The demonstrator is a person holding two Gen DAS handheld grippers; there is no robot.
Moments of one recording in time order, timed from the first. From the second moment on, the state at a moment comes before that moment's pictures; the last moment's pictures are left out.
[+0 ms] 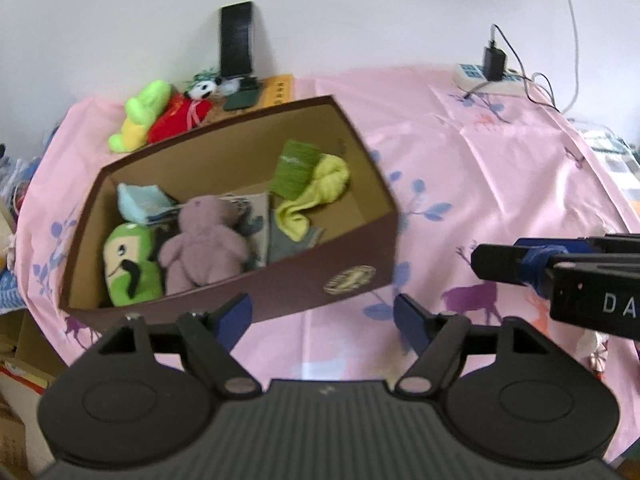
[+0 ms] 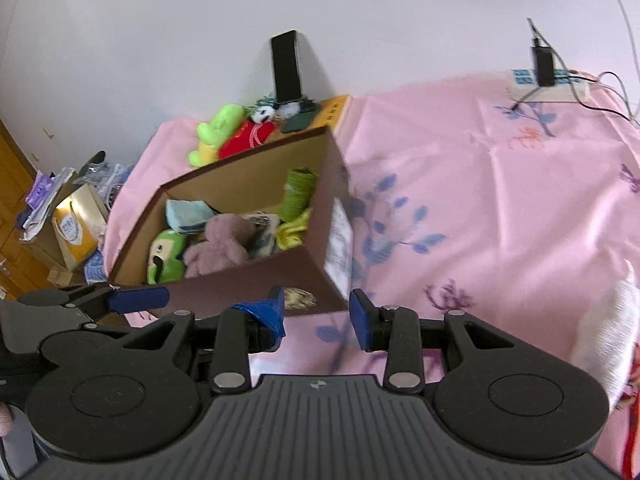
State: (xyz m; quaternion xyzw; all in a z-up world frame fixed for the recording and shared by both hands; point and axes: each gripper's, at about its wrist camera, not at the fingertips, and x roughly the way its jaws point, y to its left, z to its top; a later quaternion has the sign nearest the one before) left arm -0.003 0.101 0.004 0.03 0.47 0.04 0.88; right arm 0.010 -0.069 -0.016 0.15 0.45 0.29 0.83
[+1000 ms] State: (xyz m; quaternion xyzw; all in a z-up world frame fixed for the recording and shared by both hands) left arm 0.059 -0.095 -0.061 0.01 0.50 -0.24 0.83; right arm 0.036 -0.286 -0.095 0.31 0.51 0.09 0.80
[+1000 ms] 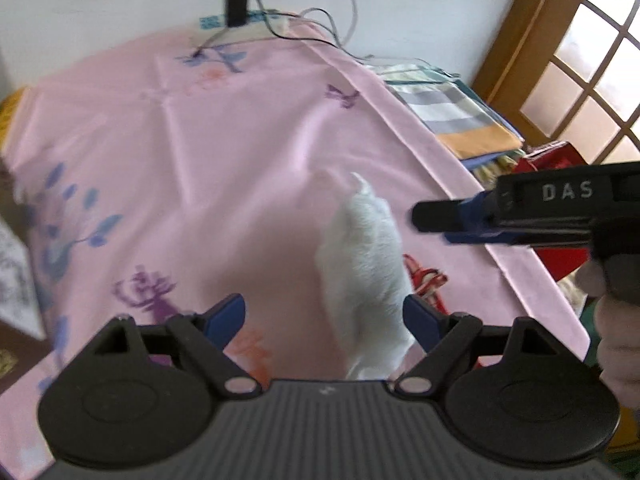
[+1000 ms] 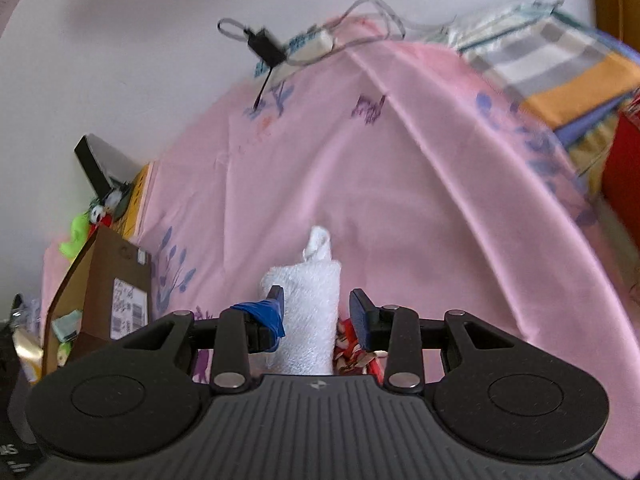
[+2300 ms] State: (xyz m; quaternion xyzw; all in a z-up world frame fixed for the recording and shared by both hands) left arm 0.065 0.043 0.024 -0.02 0.36 -0.20 0.91; right arm 0.079 -0.135 -0.019 0.27 0.40 0.33 0.81
